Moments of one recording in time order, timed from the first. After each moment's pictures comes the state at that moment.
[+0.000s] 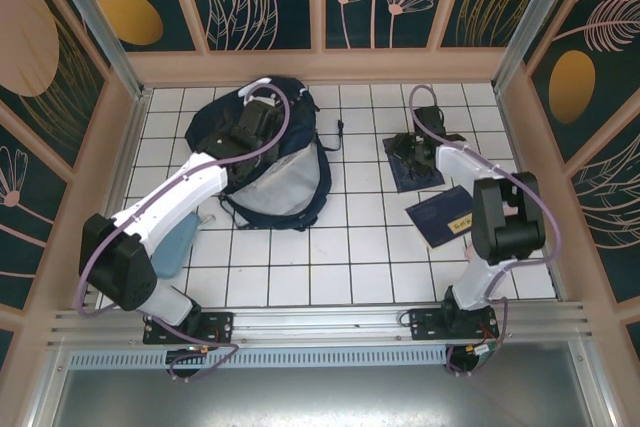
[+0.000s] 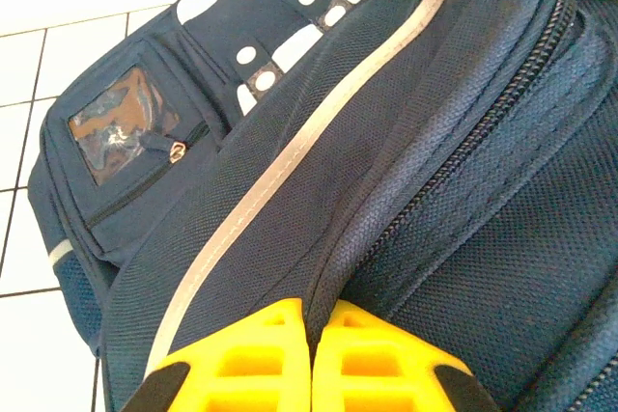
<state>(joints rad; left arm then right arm) -0.57 1.51 1.29 -0.58 -0.40 -0.29 0.20 1.76 1.16 -0.41 -0.08 0.73</state>
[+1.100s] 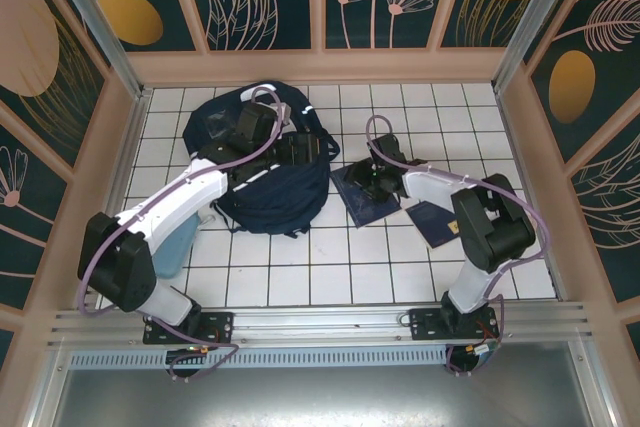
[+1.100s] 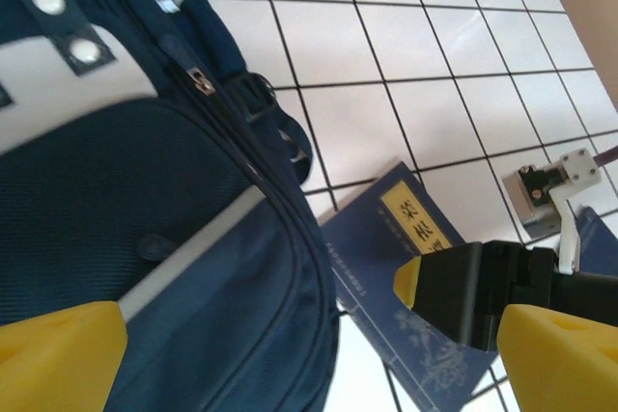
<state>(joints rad) -0.56 1.53 1.21 -0.35 0.11 -0.49 0.48 1.71 0.97 -0.26 -0.18 0.91</state>
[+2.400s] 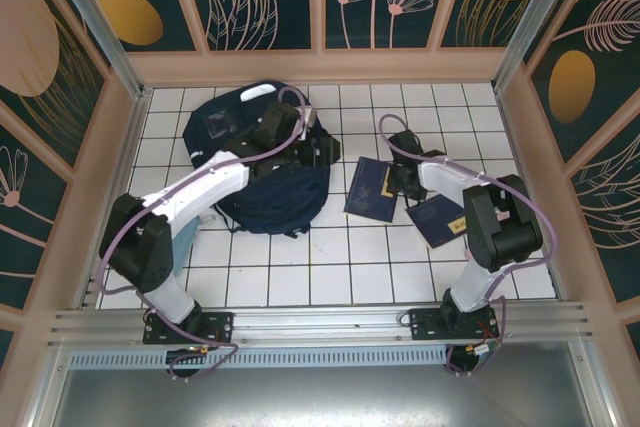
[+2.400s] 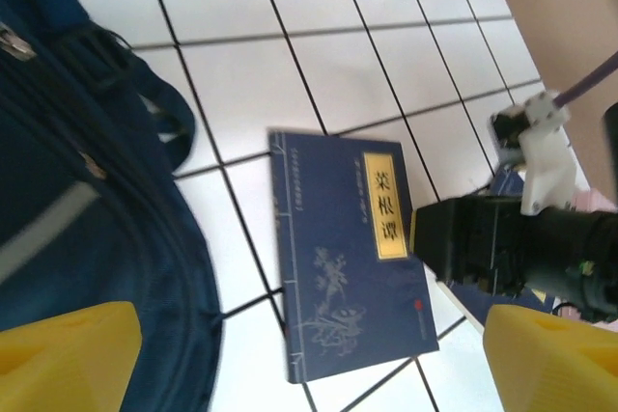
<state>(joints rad) -0.65 1.69 1.31 -0.33 0.22 -0.53 0.33 1.70 1.00 -0.53 0.14 0.56</state>
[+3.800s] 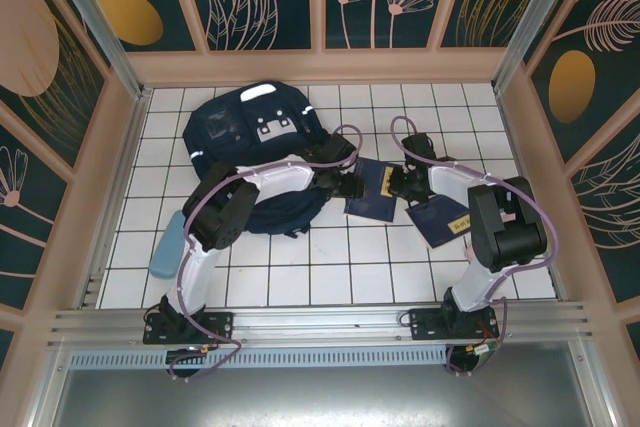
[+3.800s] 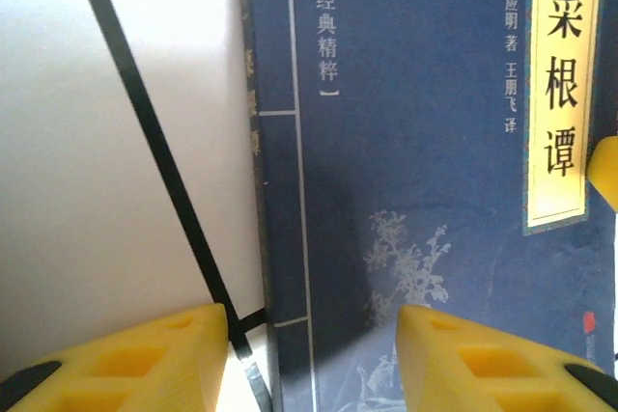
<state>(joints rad) -0.77 2.18 1.55 -0.40 0.23 -0.61 0.27 1.69 0.92 -0.39 -0.11 0.55</state>
